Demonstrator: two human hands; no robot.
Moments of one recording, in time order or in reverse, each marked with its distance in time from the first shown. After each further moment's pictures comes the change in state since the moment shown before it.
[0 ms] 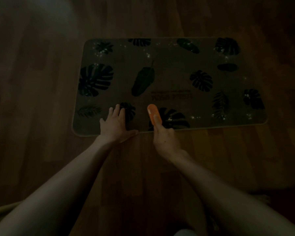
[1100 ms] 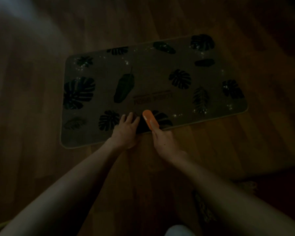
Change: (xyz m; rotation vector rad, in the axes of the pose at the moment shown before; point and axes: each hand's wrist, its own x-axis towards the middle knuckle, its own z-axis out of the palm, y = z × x) left_hand -0.005 0.083 0.007 0.151 -0.097 0.266; right_hand -0.007 0.057 -0.017 0.082 0.000 -0.001
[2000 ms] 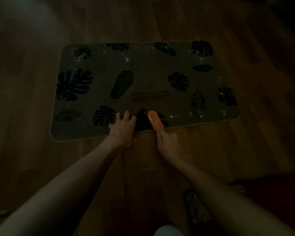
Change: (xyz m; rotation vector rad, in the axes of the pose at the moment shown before) left_hand 0.005 0.004 0.005 -0.024 -0.030 -0.056; right_hand -0.018 0.016 -0.012 -0.108 0.060 0.020
